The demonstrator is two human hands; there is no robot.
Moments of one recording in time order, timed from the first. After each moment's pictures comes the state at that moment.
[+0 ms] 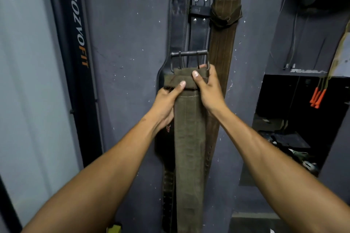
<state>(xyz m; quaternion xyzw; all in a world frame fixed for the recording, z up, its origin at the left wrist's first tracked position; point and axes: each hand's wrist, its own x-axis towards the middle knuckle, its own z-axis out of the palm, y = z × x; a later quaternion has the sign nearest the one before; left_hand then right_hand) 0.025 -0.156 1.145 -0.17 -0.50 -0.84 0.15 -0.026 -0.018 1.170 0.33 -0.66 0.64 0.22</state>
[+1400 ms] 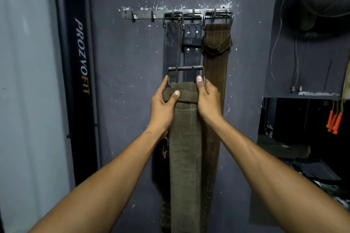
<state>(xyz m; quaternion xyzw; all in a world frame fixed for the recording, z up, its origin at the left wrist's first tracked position) 0.005 -0.129 1.190 -0.14 -0.61 -0.66 0.42 -0.046 0.002 1.215 0.29 -0.65 0.64 0.29</state>
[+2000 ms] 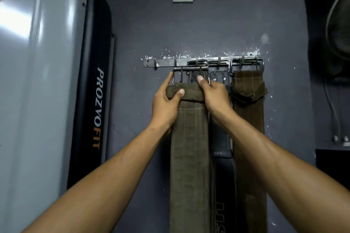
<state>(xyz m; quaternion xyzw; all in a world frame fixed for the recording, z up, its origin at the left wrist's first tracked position) -0.053 -0.231 1.337 -0.19 -0.62 -0.56 0.52 -0.105 -0.094 1.372 0.31 -0.64 0.62 0.32</state>
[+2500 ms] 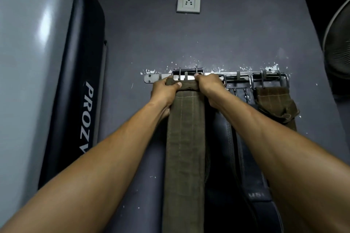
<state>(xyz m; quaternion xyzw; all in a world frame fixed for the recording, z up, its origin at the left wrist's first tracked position) -0.146 -0.326 1.462 -0.17 -0.60 -0.66 0.41 -0.176 -0.195 1.488 0.20 -0.69 0.60 0.35</state>
